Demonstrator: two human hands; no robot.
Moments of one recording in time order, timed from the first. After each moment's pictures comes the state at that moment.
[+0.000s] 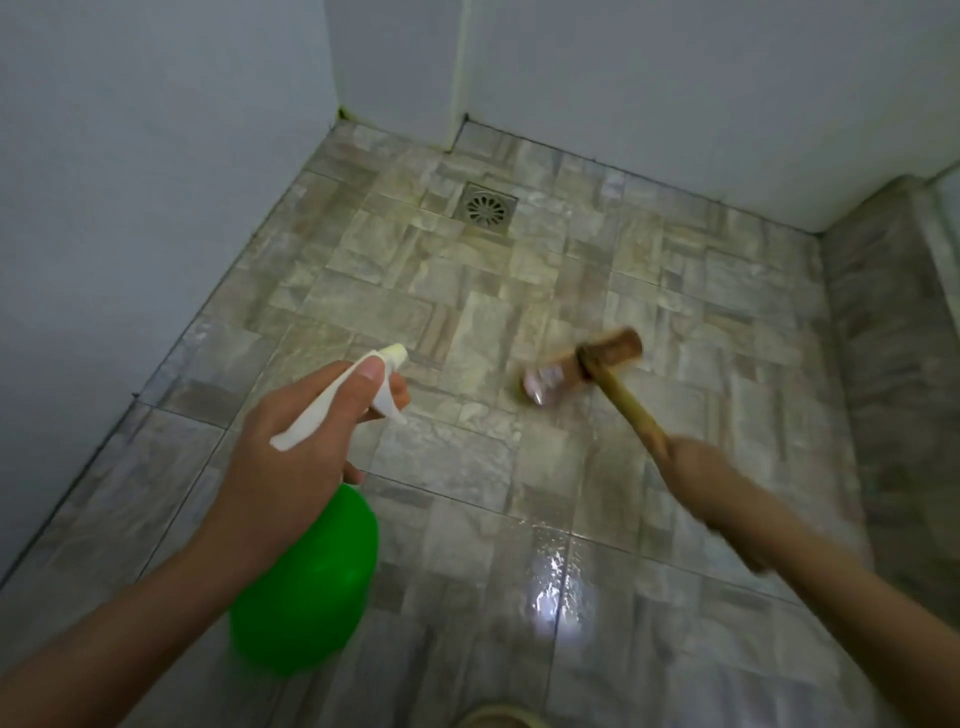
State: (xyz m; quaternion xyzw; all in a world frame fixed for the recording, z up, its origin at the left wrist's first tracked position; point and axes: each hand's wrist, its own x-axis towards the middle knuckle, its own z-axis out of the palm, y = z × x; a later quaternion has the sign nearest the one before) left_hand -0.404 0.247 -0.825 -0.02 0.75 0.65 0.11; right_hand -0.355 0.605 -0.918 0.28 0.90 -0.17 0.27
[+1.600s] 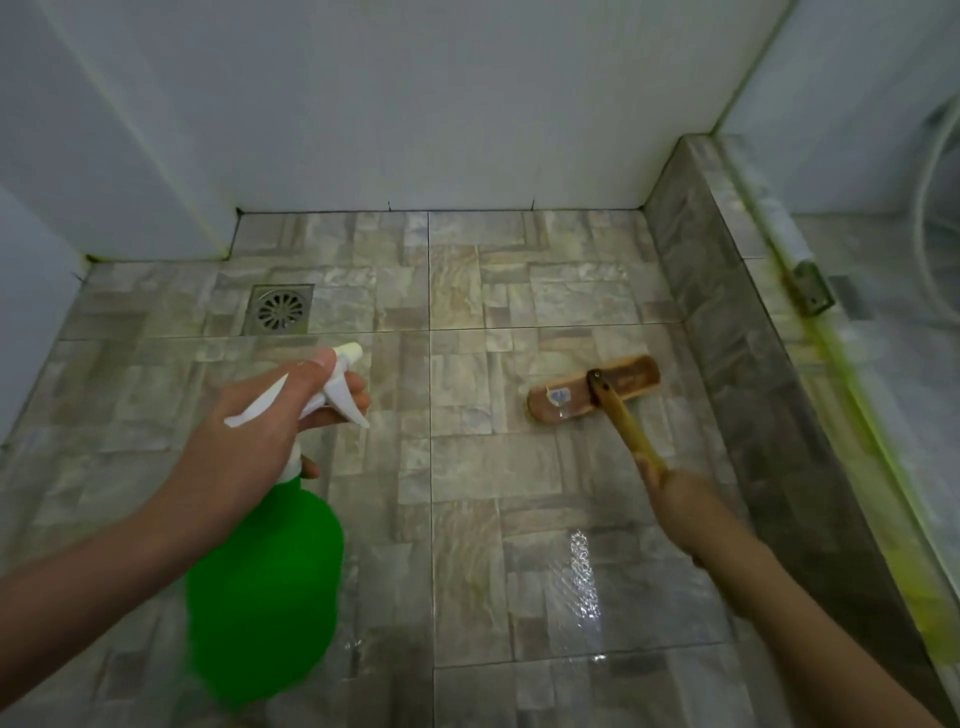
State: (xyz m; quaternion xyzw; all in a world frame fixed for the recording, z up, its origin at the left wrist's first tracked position) left_hand -0.518 0.464 -0.797 0.08 0.78 0.56 0.25; right_hand -0.325 0.777 -0.916 0.45 0.83 -0.26 0.21
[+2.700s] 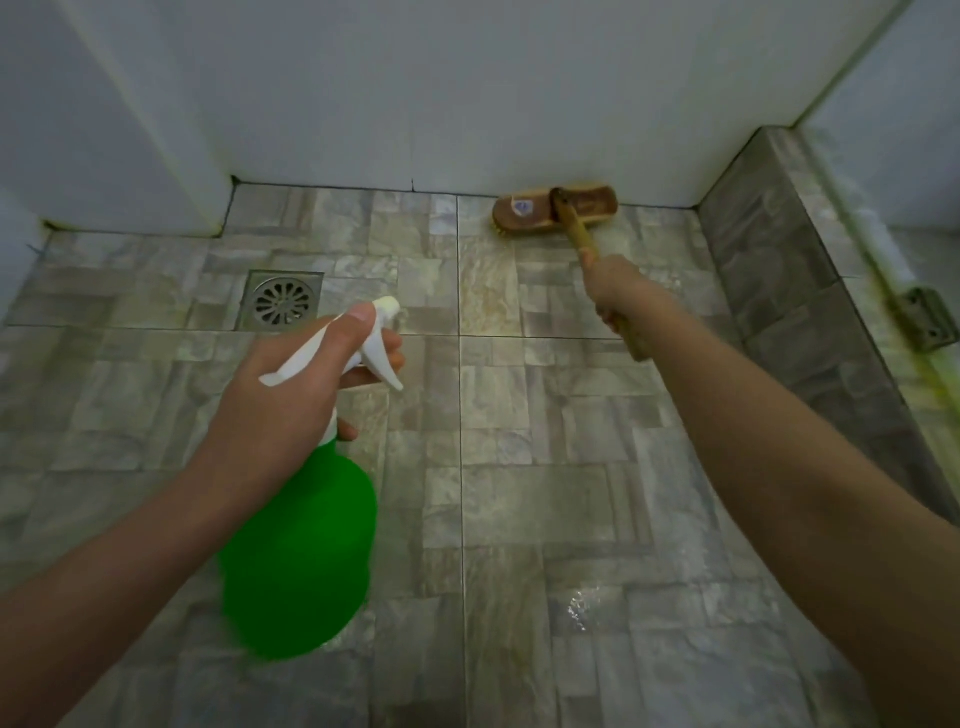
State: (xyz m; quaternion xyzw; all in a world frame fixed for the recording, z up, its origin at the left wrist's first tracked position) left_hand -0.582 0.489 -0.830 0.07 0.75 0.62 0.21; right_hand -0.602 0.818 -0.914 0.45 0.83 -0.30 0.12
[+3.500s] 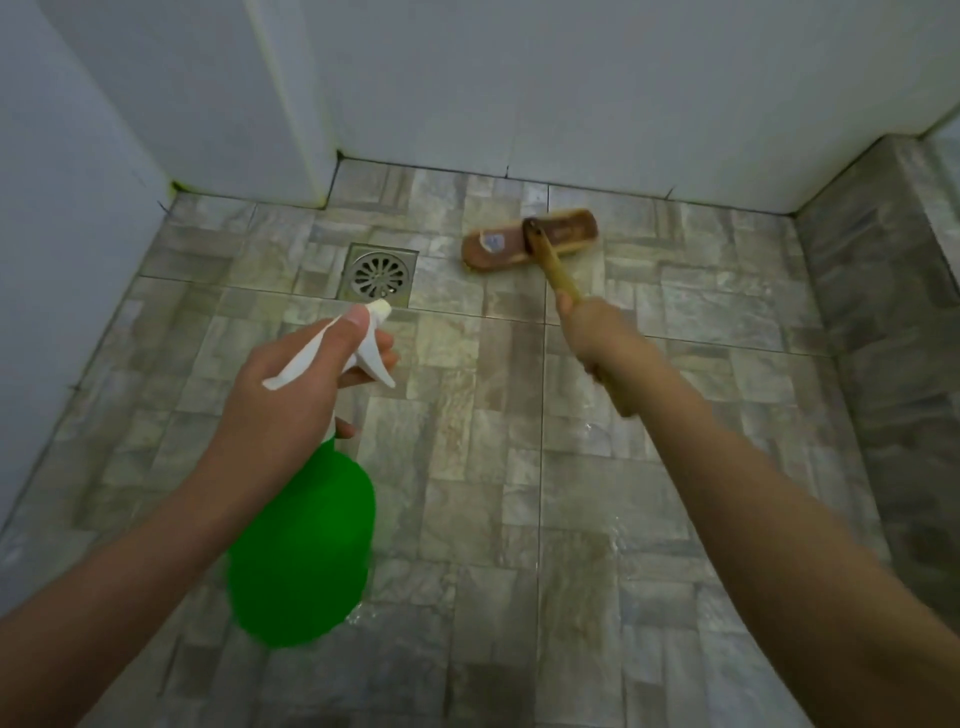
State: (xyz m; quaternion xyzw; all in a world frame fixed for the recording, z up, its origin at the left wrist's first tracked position) left_hand -0.596 0.408 -0.837 -0.01 0.77 0.62 0.18; right_hand -0.605 0.679 -0.916 0.37 0.86 -0.30 0.18
